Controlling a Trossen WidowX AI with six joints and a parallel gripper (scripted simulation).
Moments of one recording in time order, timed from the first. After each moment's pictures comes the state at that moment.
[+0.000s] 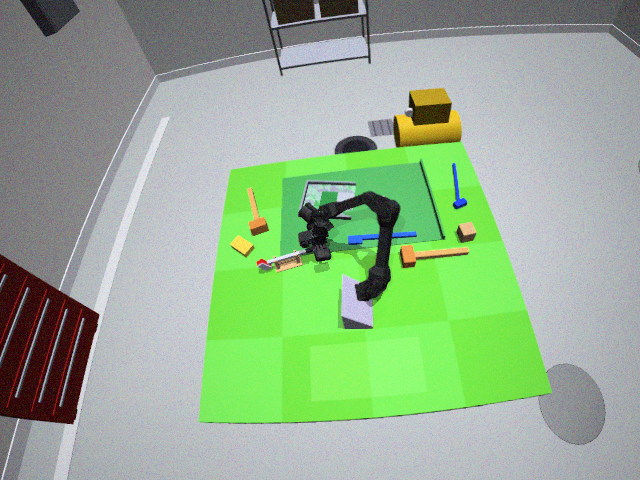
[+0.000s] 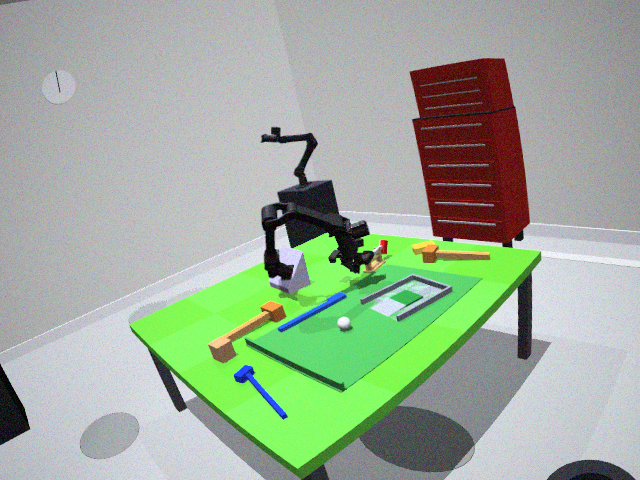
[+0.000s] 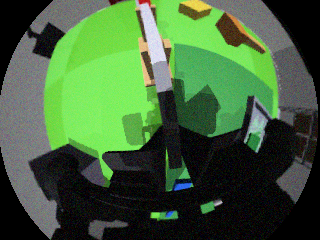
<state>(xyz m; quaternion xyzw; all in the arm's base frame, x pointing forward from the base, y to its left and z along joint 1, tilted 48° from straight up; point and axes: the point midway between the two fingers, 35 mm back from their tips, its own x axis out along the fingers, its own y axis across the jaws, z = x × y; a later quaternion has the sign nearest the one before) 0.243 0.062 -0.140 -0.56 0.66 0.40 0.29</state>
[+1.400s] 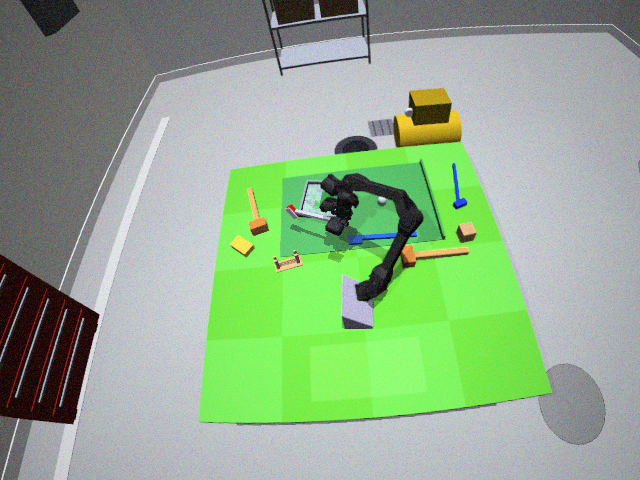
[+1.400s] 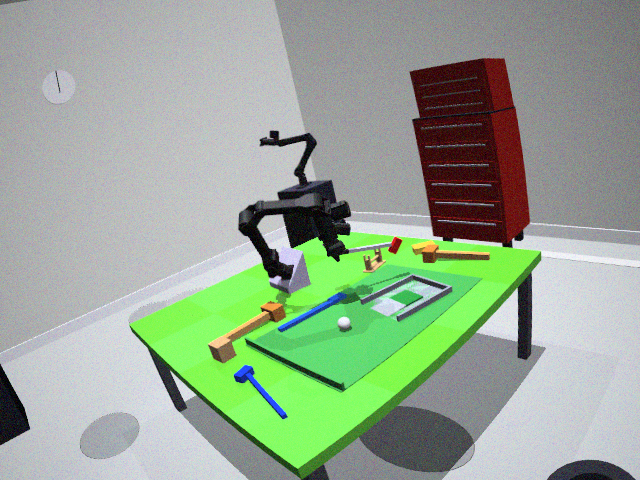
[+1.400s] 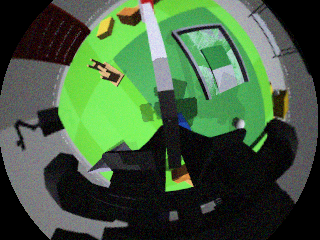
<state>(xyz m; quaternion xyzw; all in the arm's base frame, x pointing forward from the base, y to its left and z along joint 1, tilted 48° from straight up) 0.289 0.055 0.016 -0.46 0.75 0.11 0.46</state>
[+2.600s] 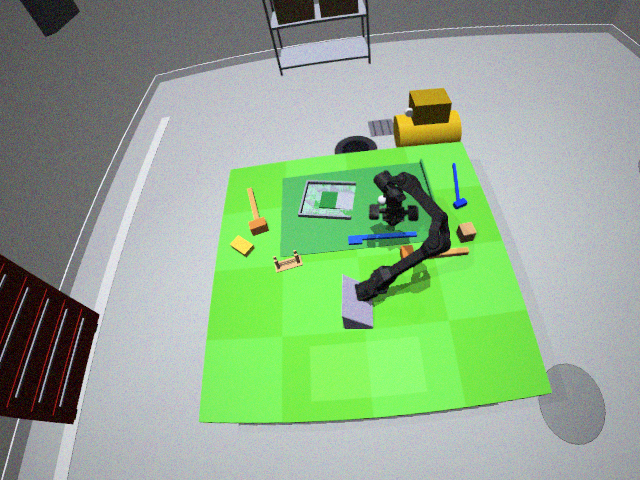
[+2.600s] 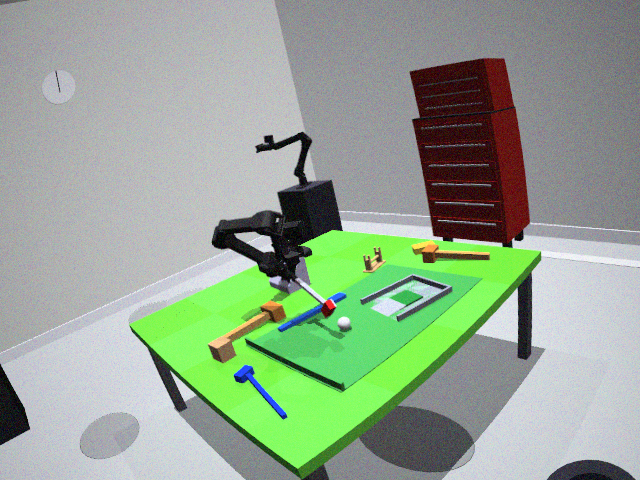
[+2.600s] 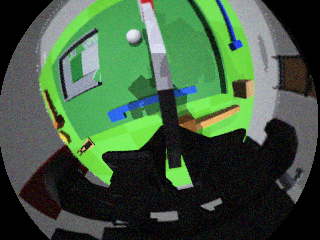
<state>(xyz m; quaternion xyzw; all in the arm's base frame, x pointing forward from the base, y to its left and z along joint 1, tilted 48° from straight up) 0.254 -0.077 0.168 -0.18 0.65 -0.39 0.62</state>
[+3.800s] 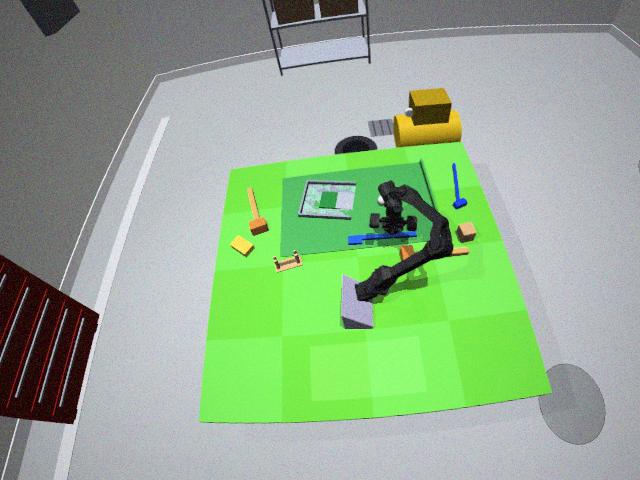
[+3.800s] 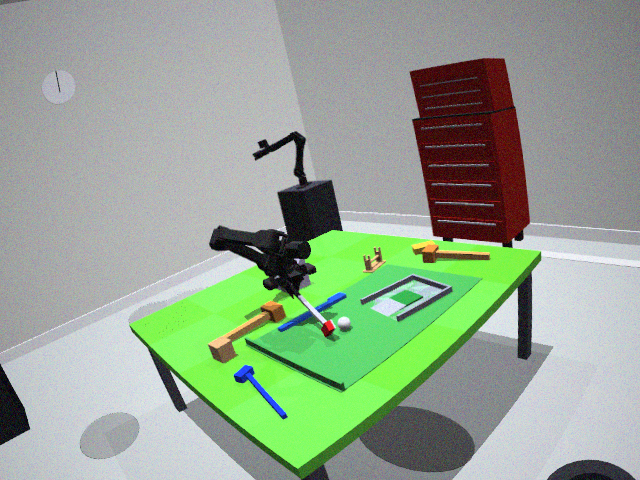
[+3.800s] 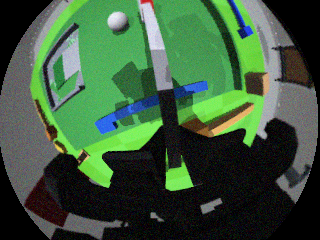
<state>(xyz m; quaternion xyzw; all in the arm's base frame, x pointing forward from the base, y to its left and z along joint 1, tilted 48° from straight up) 0.241 -0.122 0.128 -0.16 0.65 -0.41 0.62</state>
